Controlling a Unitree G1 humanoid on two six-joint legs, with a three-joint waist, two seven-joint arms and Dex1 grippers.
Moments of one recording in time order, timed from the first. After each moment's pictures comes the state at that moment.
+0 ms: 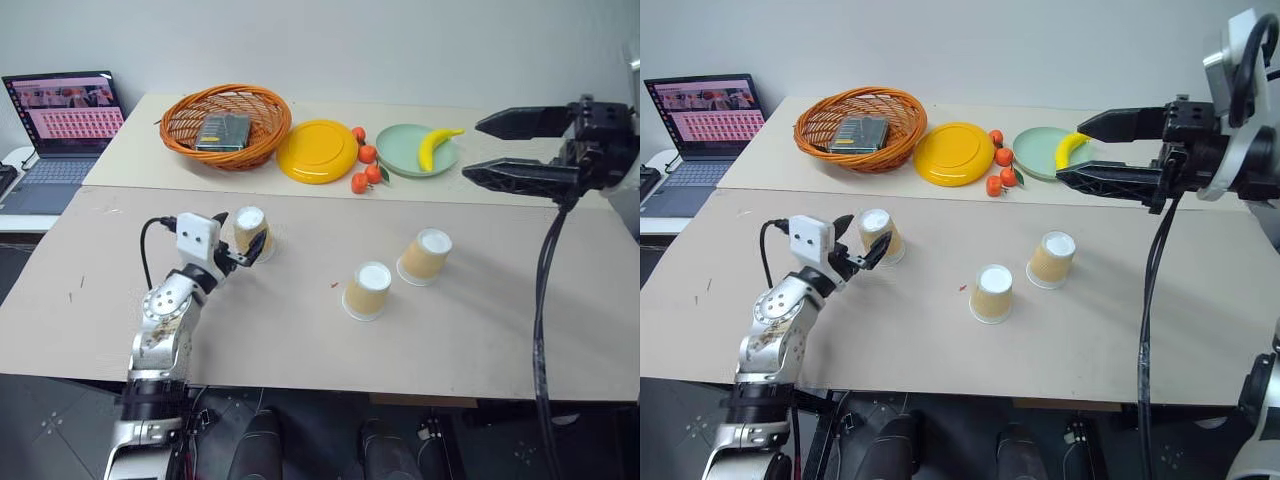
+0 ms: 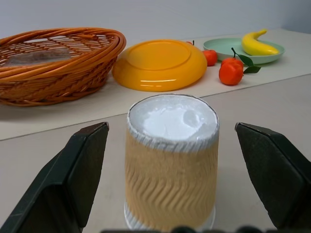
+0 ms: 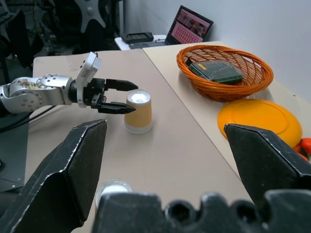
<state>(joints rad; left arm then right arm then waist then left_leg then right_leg) -0.39 0.31 0.13 0.09 -0.23 0.13 -0.46 -0.84 -1.04 -0.24 -0.10 0.75 0.86 1.18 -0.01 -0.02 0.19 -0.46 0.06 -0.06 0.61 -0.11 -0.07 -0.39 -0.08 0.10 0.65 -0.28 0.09</state>
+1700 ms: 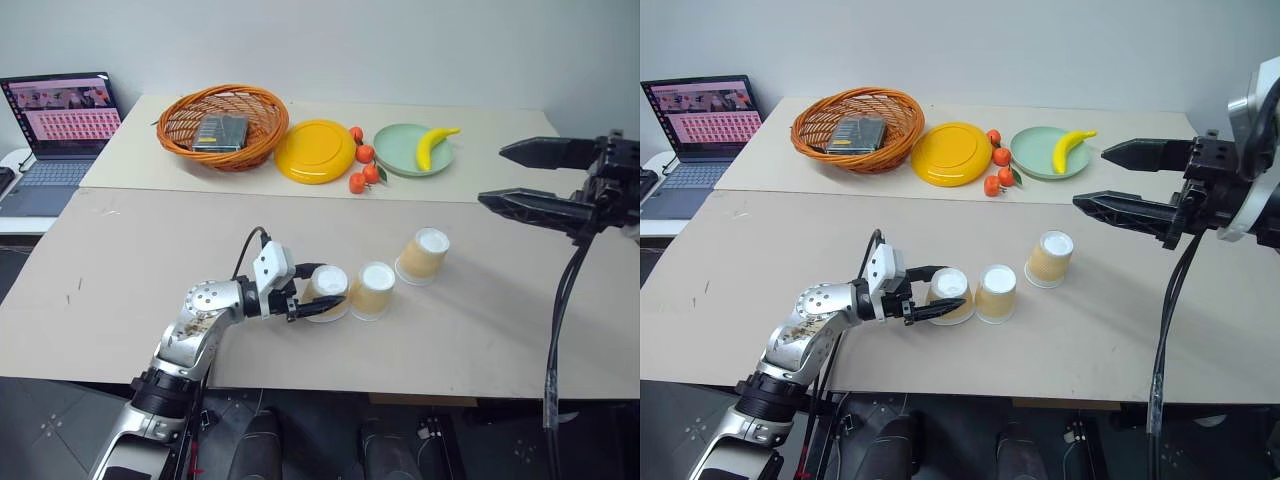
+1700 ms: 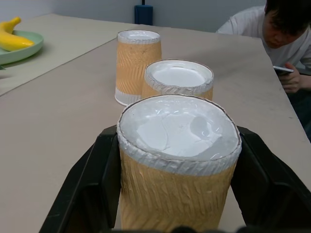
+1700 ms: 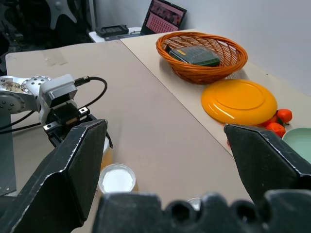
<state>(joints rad) -0.39 0.41 -0.18 -0.04 -0.35 0.21 -1.00 -0.57 -1.09 -0.42 -0.29 0.89 0.90 1.00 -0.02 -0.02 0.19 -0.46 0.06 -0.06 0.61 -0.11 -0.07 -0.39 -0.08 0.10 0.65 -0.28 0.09</state>
